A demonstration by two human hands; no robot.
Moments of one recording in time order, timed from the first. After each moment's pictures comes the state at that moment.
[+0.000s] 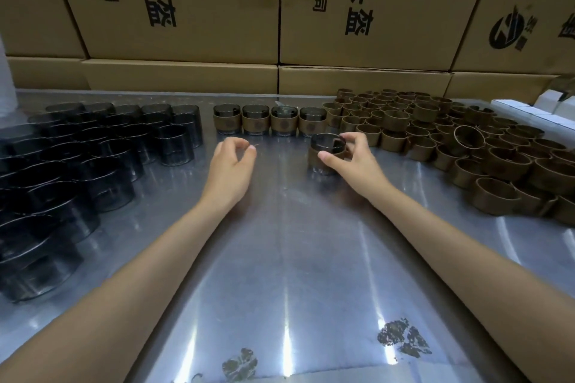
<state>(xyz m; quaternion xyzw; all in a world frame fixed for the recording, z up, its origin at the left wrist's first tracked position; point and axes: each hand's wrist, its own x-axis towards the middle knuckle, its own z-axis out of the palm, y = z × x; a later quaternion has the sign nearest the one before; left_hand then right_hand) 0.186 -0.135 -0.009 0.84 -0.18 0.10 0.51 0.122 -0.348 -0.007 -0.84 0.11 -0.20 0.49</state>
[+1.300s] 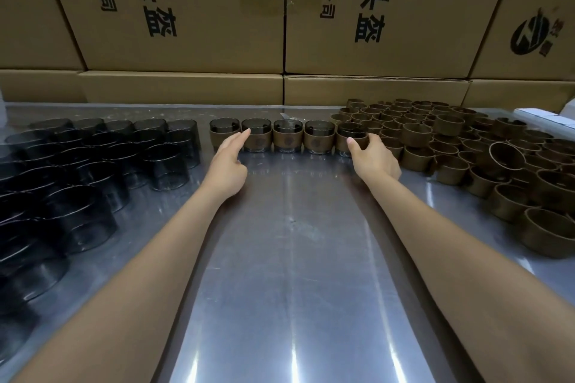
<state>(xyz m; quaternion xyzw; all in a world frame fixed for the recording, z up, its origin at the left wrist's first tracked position) 0.278 -0.148 -0.013 0.87 -0.21 0.08 0.44 0.221 -0.395 -0.008 -0.87 0.36 -0.23 0.26</state>
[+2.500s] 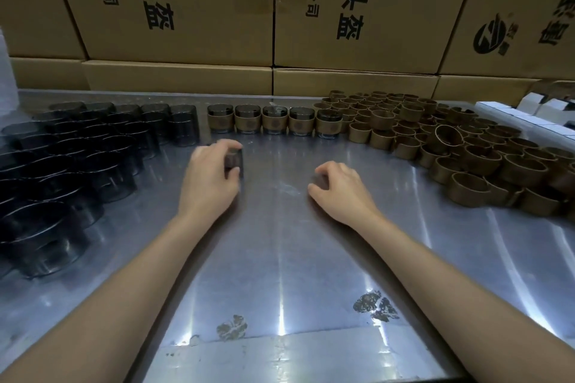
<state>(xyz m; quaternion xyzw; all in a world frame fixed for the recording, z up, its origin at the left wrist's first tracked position) 0.153 -0.106 -0.011 0.87 -0.24 0.25 0.35 0.070 -0.313 -0.015 -0.95 0.14 -0.16 0.22</state>
